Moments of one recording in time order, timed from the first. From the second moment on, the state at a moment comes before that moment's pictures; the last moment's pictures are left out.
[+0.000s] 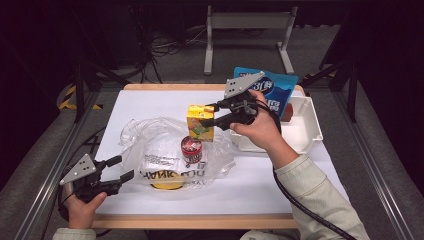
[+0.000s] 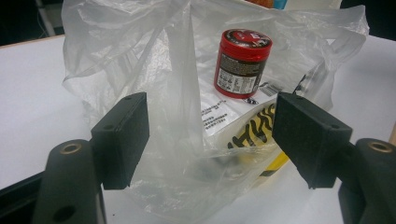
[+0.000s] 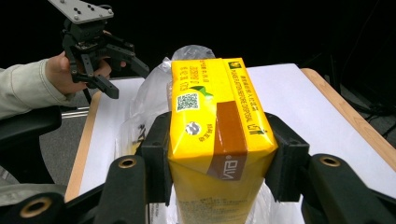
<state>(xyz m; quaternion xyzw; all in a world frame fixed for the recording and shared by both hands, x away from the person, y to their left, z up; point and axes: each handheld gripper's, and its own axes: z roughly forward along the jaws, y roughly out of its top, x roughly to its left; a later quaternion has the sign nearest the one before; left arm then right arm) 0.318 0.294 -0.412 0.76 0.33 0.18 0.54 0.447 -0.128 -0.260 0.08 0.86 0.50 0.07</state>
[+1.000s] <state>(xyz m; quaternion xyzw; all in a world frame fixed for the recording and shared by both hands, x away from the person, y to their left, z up) 0.319 0.292 -0.412 0.76 0.33 0.17 0.53 0.453 -0.199 -0.252 0.13 0.85 0.50 0.10</state>
